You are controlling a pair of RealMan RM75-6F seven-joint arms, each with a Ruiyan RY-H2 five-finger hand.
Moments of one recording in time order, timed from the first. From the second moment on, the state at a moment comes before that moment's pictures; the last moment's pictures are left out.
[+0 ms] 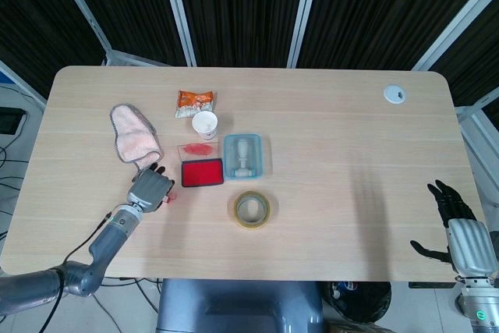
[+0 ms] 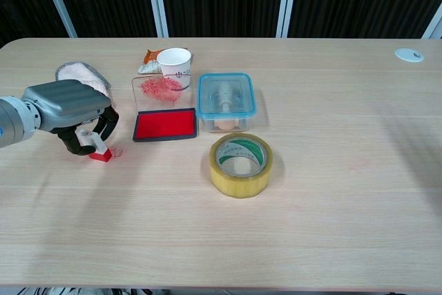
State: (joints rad) left arm -0.72 -1.56 -0.04 -1.35 1.08 0.86 0.66; right arm 0.06 -1.11 0.06 -1.64 -1.51 1.48 0.13
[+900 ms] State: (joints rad) left arm -0.71 -1.59 -0.11 -1.38 1.08 0.96 0.55; right arm 0.06 -1.11 0.06 -1.64 -1.51 1.48 0.14
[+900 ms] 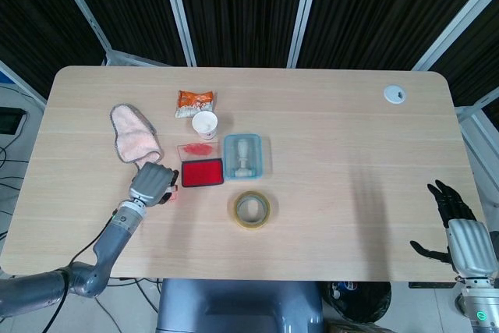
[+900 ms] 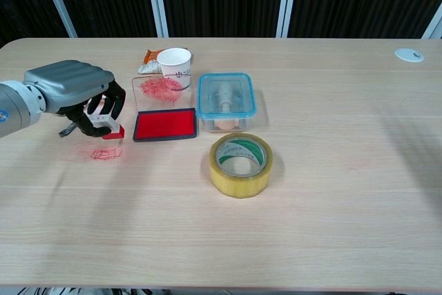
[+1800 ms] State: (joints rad) left arm -0.89 -1.63 -0.21 -1.27 0.87 0.75 0.56; right arm 0.06 -1.10 0.06 -1.65 -1.50 1.47 0.16
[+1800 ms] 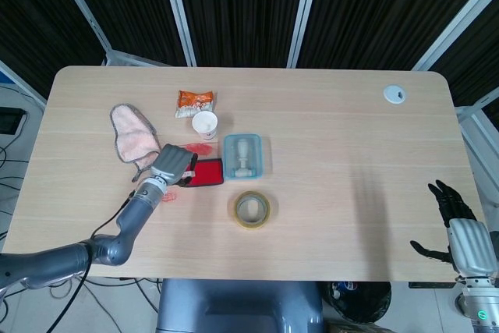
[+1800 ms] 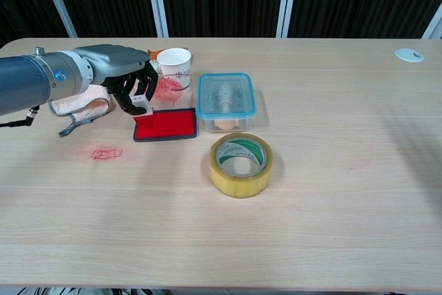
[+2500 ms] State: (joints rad) left arm -0.93 -1.68 -0.19 -1.17 0.88 0.67 0.47; right arm 0.06 -1.10 0.06 -1.65 -1.49 1.46 0.16
